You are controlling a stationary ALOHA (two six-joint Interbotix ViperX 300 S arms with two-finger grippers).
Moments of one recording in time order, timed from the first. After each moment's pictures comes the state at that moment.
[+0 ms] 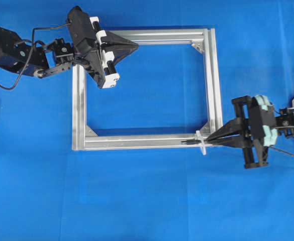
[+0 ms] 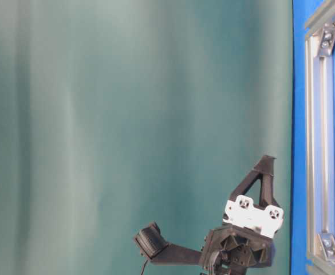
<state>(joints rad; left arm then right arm) 0.28 0.15 0.84 -0.09 -0.77 0.02 0.24 -0.19 1.23 0.14 -0.57 0.13</state>
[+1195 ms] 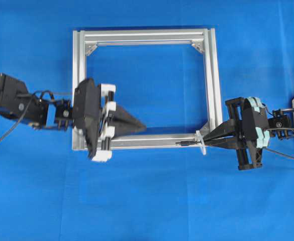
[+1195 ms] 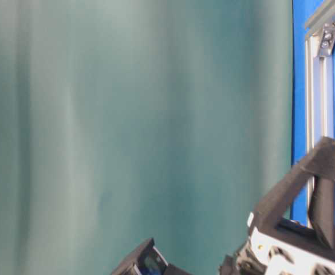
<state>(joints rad) -0.15 0.15 0.84 -0.09 -0.77 -0.08 0.24 -0.17 1.21 0.14 -0.57 0.13</state>
